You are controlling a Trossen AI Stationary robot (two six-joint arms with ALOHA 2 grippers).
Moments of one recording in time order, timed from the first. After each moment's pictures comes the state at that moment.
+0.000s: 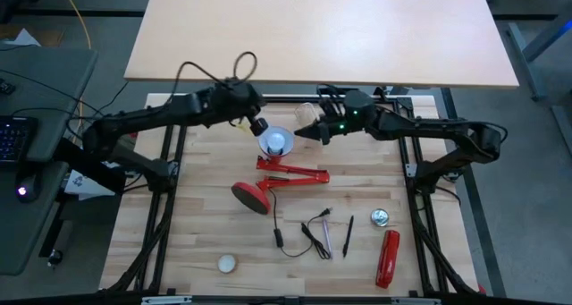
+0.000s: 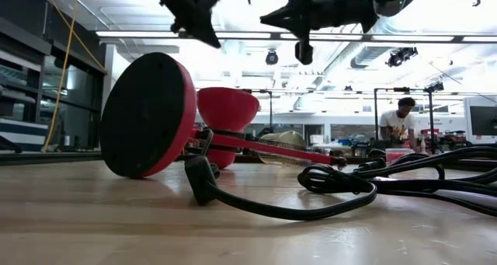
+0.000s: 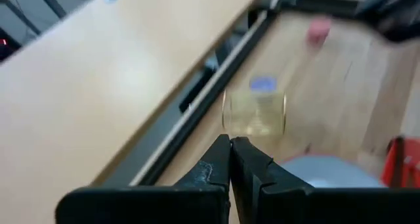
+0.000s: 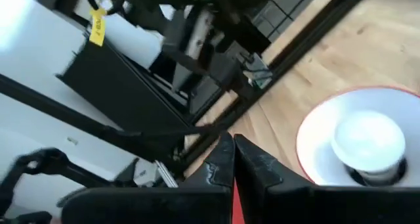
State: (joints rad) left arm 0.34 1.36 1.27 -0.49 -0.34 0.04; right arm -0.34 1.41 0.95 0.28 -0.46 0.78
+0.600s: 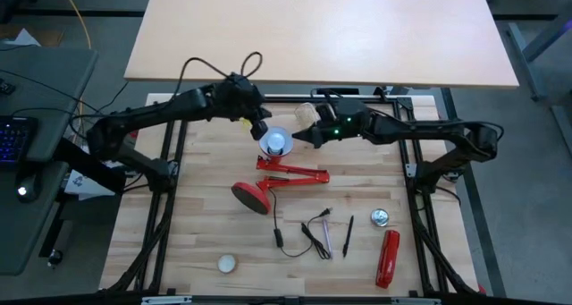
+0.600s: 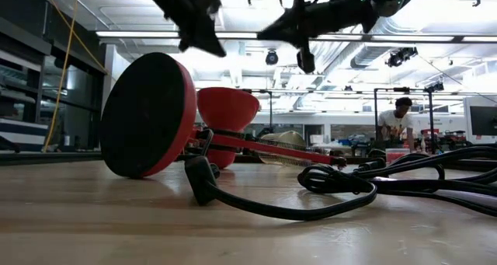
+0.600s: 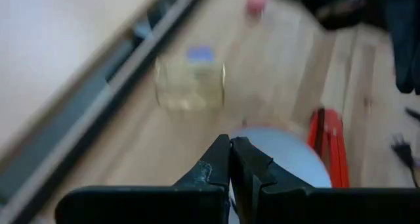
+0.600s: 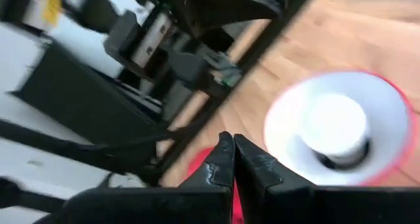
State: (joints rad) left arm 0.43 1.43 1.27 -0.54 0.01 -0.03; right arm -0.28 1.45 0.95 0.20 -0.29 0.80
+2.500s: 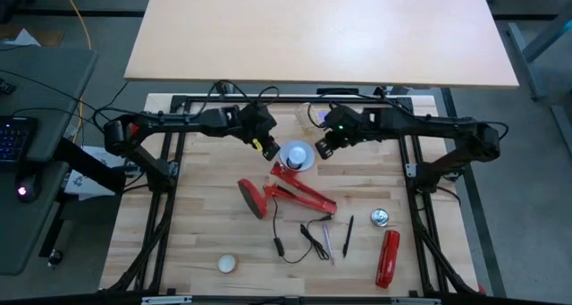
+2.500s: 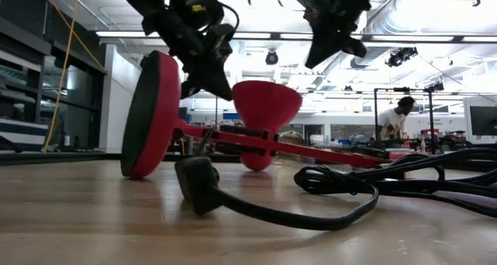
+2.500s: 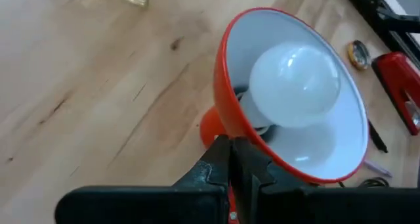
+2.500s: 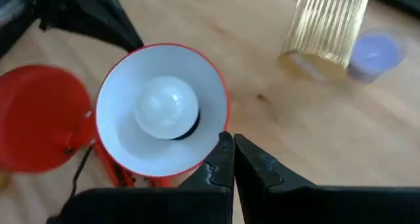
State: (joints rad) left arm 0.34 1.57 1.09 -0.37 0.20 -0.44; right arm -0.19 1.41 1.23 -0.76 0.12 0.63
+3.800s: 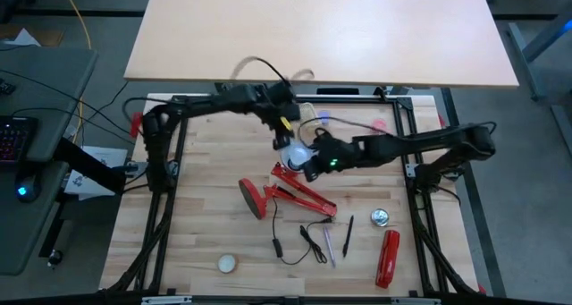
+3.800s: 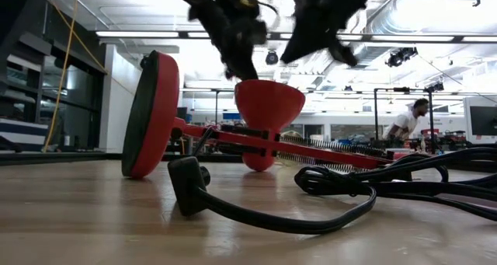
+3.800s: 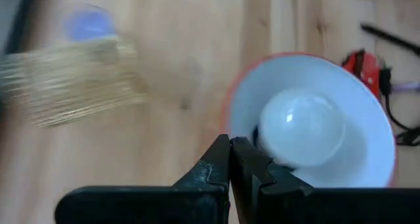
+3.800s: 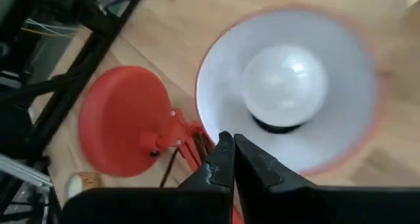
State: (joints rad) left arm 0.40 1.87 1.68 -0.82 0.25 0.22; right arm 0.03 1.46 1.11 -0.43 0.20 0.93
